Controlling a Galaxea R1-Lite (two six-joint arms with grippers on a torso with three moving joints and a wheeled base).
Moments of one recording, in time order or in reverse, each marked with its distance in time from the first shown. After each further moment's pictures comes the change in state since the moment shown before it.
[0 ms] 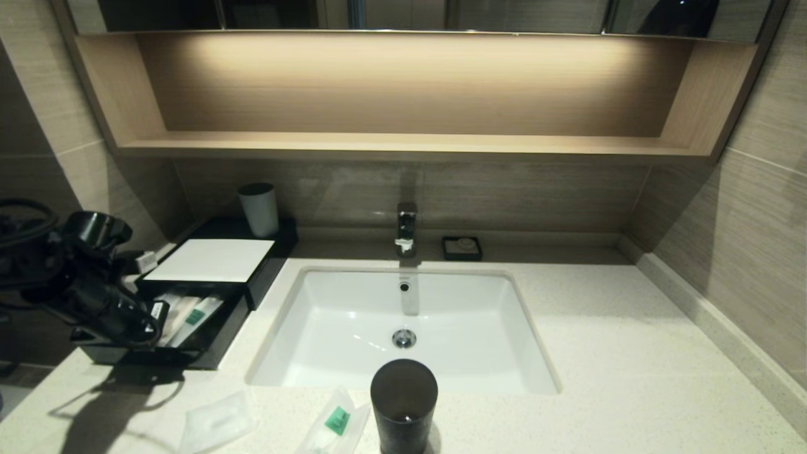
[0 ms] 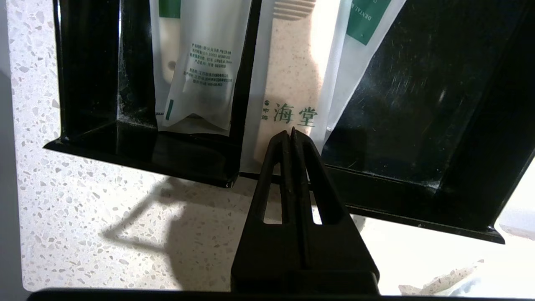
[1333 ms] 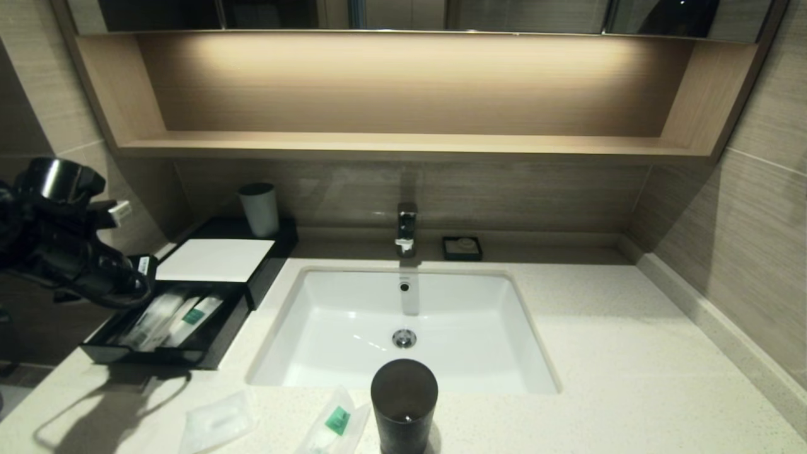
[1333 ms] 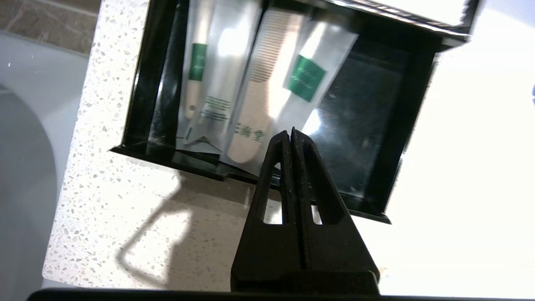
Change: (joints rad) left arm -0.042 -0.155 -0.084 0.027 -0.011 -0.107; right arm 0.000 0.000 0.000 0.000 0.000 0.000
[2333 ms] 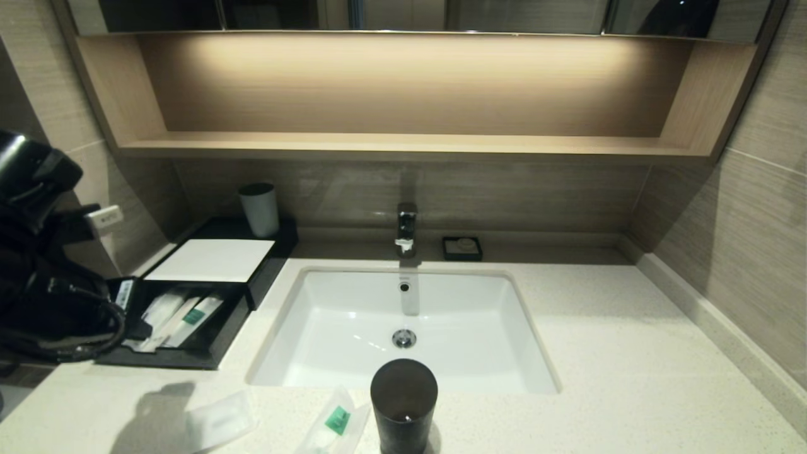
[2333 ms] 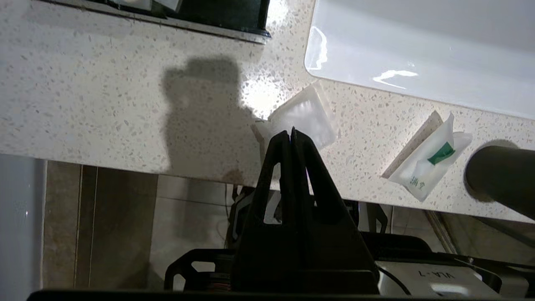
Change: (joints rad) left arm -0.242 -0.323 0.056 0.376 -0.010 -0.180; right arm 0.000 0.000 0.000 0.000 0.000 0.000
